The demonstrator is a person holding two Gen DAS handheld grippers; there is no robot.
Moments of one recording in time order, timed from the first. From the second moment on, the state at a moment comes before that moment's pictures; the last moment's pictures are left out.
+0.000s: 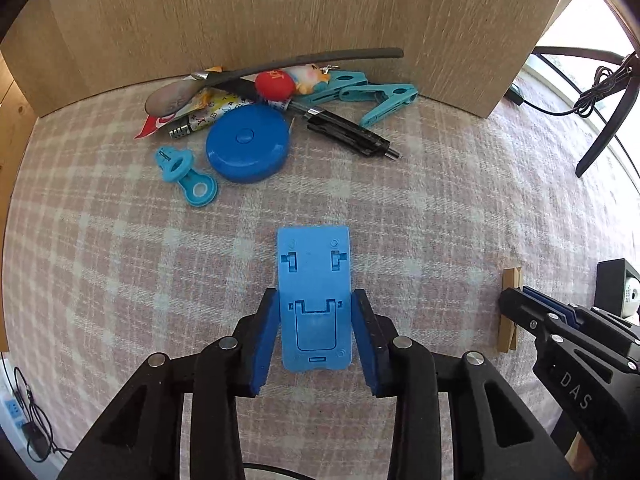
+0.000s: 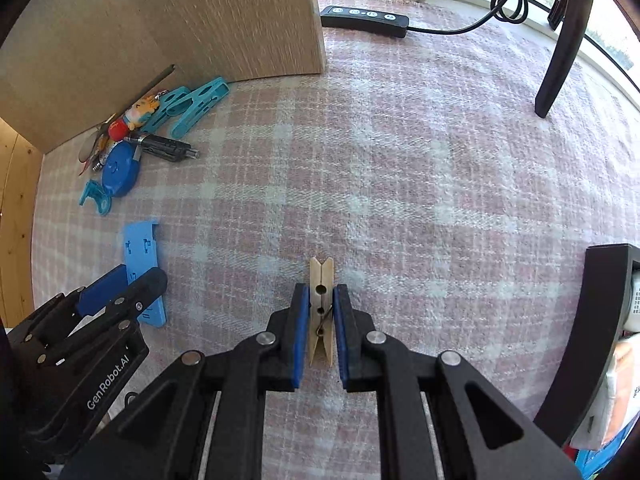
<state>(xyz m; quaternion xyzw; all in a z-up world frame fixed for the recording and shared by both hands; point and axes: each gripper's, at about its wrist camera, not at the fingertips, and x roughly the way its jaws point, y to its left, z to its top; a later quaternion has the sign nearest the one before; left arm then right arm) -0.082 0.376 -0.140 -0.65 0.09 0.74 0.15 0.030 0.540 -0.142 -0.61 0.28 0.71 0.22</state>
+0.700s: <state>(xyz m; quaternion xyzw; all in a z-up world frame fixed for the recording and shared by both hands) 0.007 0.484 -0.024 -0.57 0.13 0.74 0.34 0.194 0.584 -0.041 -0.52 0.33 0.75 0.26</state>
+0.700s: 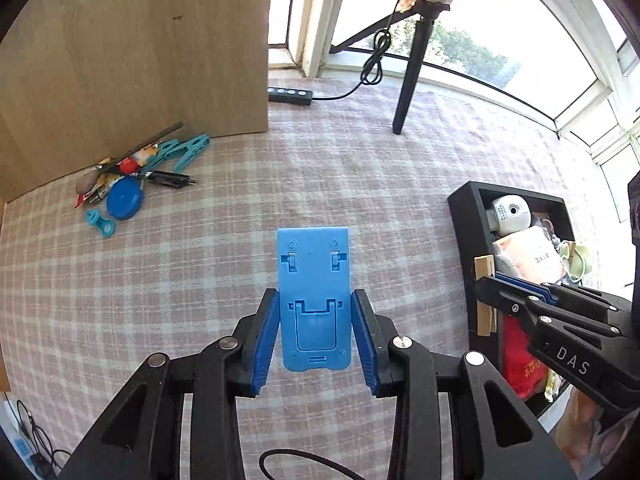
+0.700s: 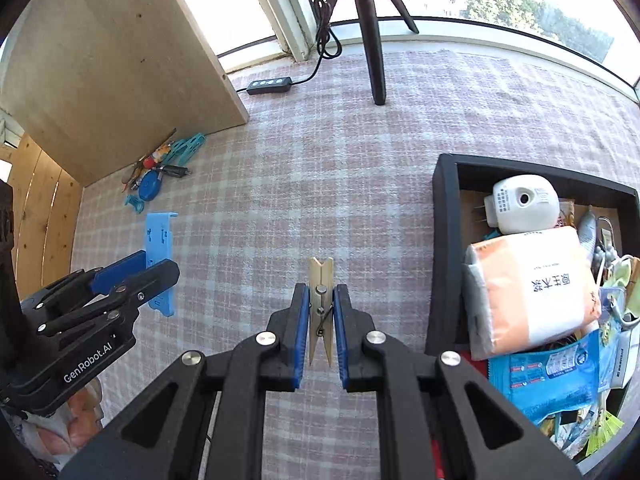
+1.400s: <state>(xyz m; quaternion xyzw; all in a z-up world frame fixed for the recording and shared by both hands) 0.216 0.644 0.035 -0.50 0.25 0.62 0.55 0.472 0.632 -0.015 -0.44 0.41 0.66 0.45</state>
